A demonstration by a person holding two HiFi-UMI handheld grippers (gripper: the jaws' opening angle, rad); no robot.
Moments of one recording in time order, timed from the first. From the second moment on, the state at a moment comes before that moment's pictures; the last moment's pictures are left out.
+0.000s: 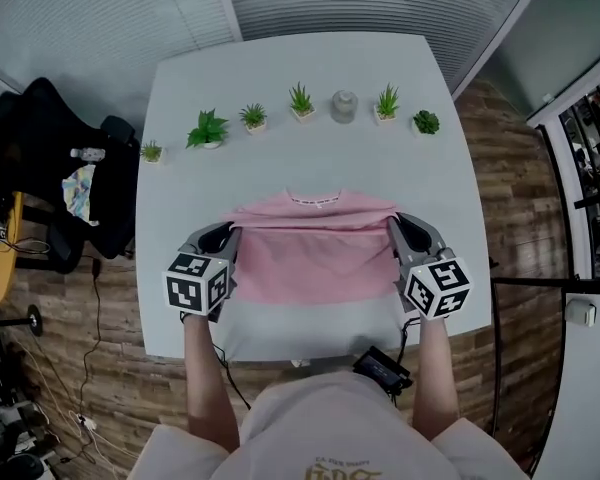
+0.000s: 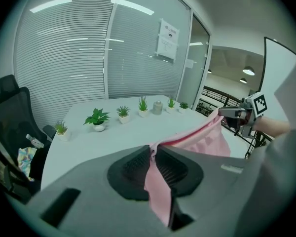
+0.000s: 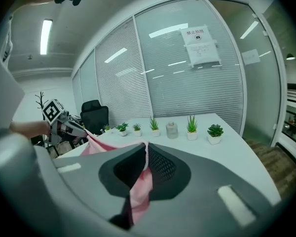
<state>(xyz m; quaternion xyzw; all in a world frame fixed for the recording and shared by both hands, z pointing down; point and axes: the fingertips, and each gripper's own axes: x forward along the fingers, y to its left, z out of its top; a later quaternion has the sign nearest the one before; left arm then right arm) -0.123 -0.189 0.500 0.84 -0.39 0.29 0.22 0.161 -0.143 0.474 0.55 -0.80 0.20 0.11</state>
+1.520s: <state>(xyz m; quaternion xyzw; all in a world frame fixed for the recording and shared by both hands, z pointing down) -0.116 -0.246 0.581 0.80 -0.46 0.34 0.20 0.188 -0.198 0.570 0.57 -0.76 0.26 0.17</state>
